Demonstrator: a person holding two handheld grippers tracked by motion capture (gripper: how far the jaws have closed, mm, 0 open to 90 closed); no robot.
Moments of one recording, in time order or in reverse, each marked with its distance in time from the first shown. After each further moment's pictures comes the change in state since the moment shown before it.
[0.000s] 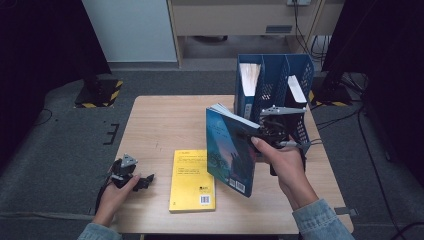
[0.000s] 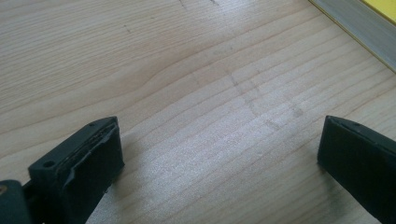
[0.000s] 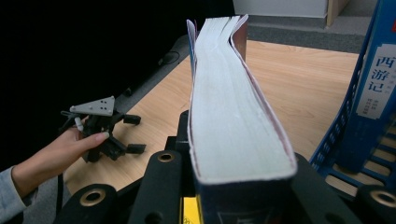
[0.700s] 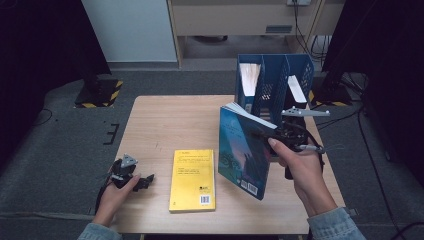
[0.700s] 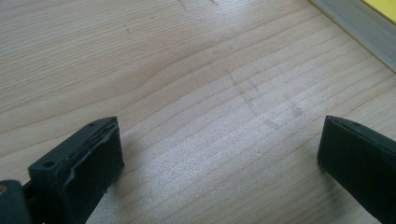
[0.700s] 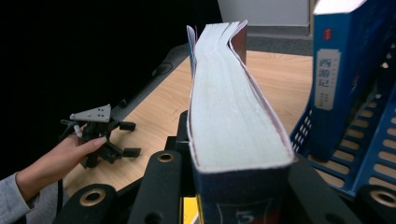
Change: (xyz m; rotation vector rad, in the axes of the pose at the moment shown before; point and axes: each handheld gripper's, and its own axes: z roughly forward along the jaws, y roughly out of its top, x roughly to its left) left arm 0.000 0.000 0.000 -0.001 0.000 0.000; right arm -0.011 -0.003 -0.040 -0.050 -0.031 0.041
